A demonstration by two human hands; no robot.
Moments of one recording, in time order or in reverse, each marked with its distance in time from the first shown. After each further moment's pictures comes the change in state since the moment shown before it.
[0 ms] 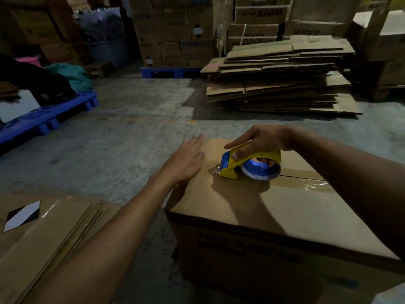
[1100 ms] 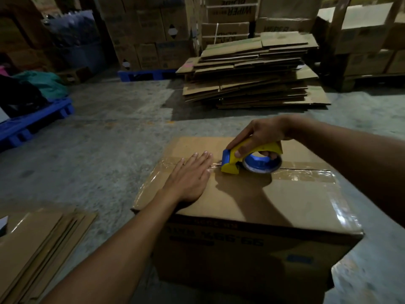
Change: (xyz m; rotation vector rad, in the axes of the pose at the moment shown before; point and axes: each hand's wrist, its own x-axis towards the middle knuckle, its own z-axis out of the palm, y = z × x) left_hand -0.012 0.066 0.078 0.306 -0.136 0.199; right_hand -0.059 0.068 -0.028 -0.036 -0.035 0.103
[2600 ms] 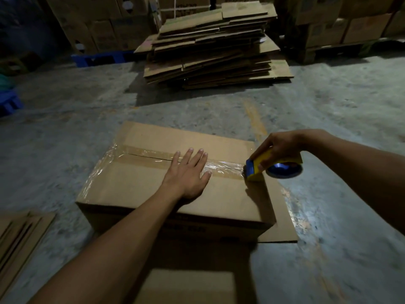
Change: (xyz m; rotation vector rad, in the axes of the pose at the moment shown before) left_hand 0.035 0.084 0.080 0.242 -0.050 0.091; right_hand -0.041 0.178 0.062 -0.046 0.036 0.198
